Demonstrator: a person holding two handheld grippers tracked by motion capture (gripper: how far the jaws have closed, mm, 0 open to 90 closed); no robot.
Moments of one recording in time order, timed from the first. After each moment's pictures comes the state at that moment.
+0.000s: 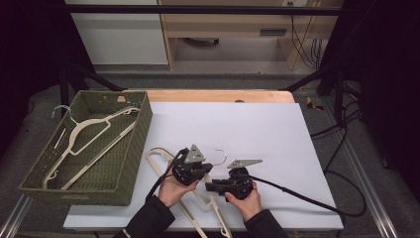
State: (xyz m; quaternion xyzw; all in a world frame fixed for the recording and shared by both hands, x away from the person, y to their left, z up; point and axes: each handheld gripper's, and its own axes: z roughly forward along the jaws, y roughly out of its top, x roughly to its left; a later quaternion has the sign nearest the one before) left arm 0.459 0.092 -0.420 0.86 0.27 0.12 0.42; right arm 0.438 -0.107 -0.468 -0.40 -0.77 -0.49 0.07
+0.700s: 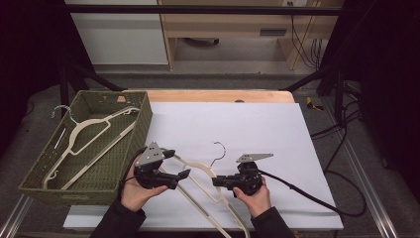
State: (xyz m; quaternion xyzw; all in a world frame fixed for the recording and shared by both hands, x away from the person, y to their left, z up) left arm 0.436 0.173 -0.387 0.81 0.28 0.15 0.49; right arm 0.436 -0.126 -0.434 -0.39 -0.77 -0.50 0.07
